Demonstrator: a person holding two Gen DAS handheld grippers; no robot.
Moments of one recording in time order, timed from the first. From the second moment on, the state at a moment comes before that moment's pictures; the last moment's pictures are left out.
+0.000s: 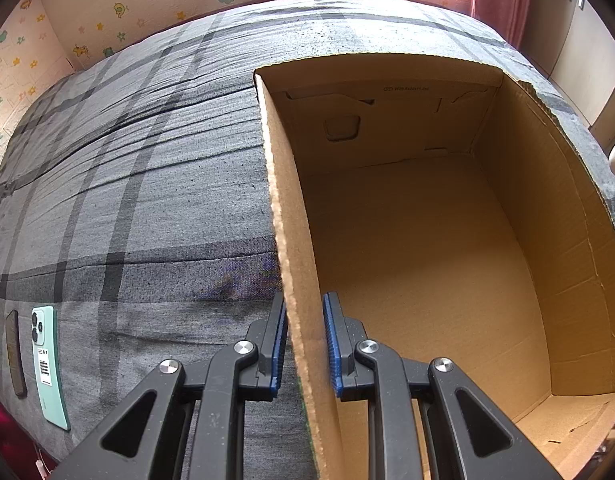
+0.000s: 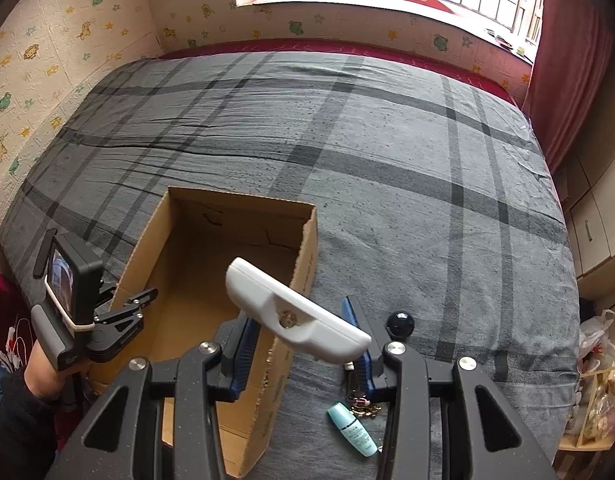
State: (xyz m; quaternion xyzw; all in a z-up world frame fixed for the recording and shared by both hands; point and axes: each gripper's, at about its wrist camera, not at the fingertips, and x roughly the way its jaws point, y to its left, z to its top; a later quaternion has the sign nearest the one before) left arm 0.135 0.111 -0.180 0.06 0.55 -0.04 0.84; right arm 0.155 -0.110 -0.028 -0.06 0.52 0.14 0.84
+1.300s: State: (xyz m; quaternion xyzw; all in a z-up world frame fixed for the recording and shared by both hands) left arm 0.134 0.107 -0.179 0.06 0.54 -0.03 0.84; right arm 0.171 0.032 -0.159 -0.10 0.62 0.22 0.74
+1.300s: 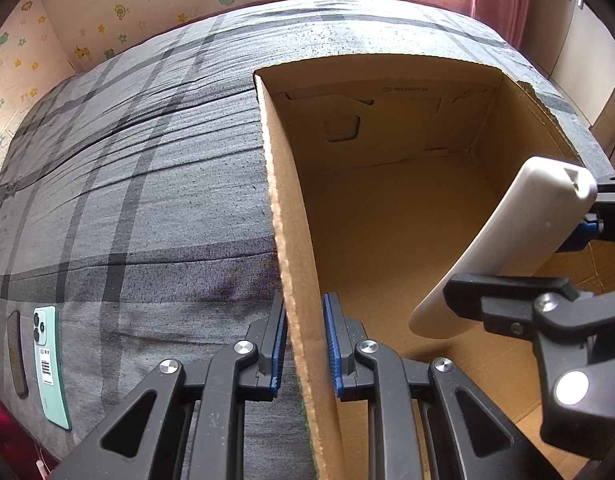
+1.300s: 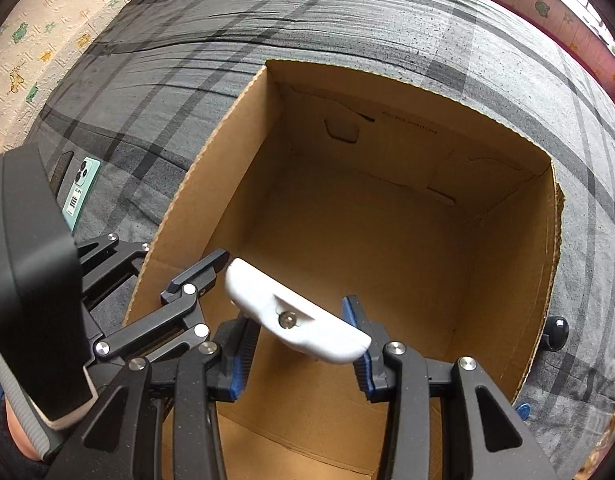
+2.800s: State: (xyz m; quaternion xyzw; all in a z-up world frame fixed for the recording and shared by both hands) left arm 0.136 0.103 -0.180 0.07 0.55 -0.02 0.83; right arm 0.177 -0.010 -0.114 -0.09 0.57 0.18 0.80
